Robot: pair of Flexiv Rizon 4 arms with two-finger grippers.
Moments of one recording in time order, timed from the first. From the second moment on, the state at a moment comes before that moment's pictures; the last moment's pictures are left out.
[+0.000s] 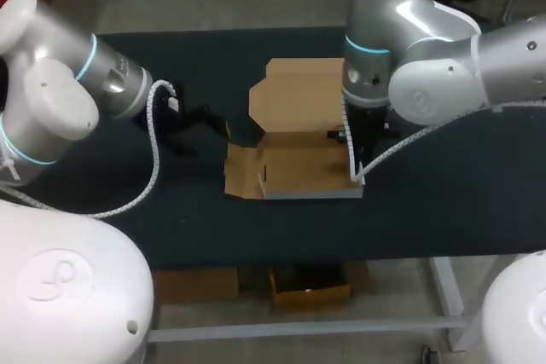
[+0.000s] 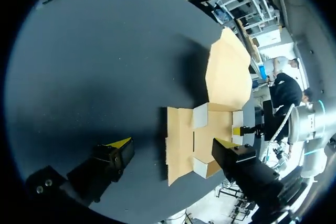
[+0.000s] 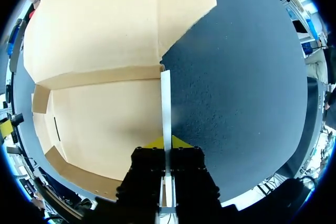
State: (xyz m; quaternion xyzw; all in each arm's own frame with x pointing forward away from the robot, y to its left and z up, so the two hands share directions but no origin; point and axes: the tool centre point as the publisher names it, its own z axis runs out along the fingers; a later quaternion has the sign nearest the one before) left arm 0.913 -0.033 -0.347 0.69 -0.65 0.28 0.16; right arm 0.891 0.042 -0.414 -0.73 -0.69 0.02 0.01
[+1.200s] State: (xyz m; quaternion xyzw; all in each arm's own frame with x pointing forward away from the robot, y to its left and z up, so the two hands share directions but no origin) left arm 0.902 -0.061 -0.394 0.65 -0.66 0.26 0.26; right arm 0.891 0.042 -0.414 -0.73 -0.69 0.02 0.01
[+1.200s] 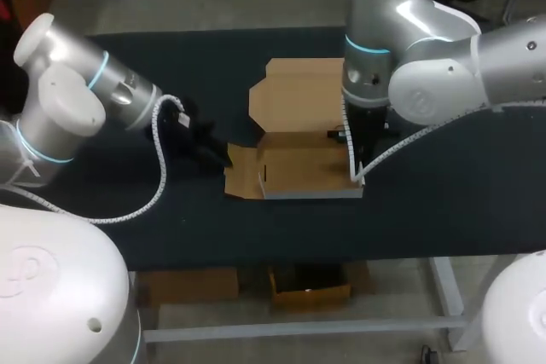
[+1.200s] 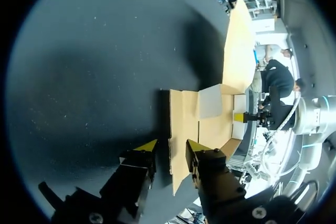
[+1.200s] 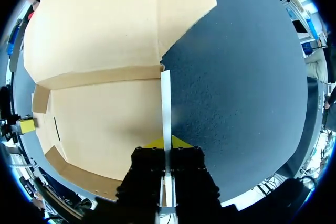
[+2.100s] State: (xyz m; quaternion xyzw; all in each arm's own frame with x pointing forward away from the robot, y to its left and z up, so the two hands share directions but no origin) left arm 0.892 -0.094 -0.375 0.68 -0.67 0.24 0.15; right arm 0.892 0.040 -0.414 -0.73 -0.69 0.02 0.01
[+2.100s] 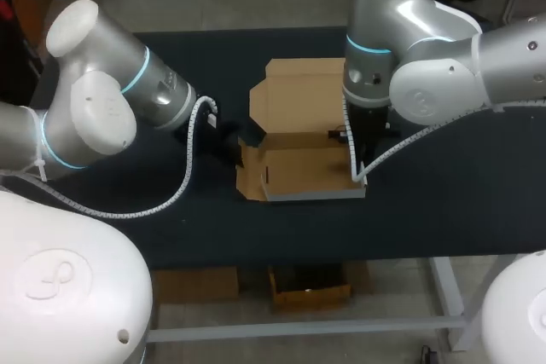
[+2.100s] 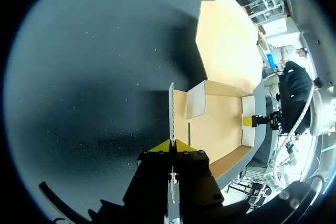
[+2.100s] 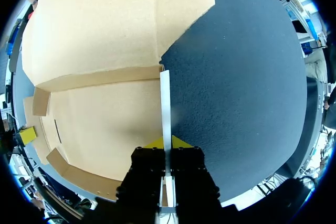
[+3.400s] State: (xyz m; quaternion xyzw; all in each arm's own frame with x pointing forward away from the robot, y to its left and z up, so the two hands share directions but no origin) left arm 0.897 -0.129 -0.350 0.68 -0.70 0.18 0.05; right arm 0.891 0.040 -0.414 -0.73 -0.69 0.02 0.01
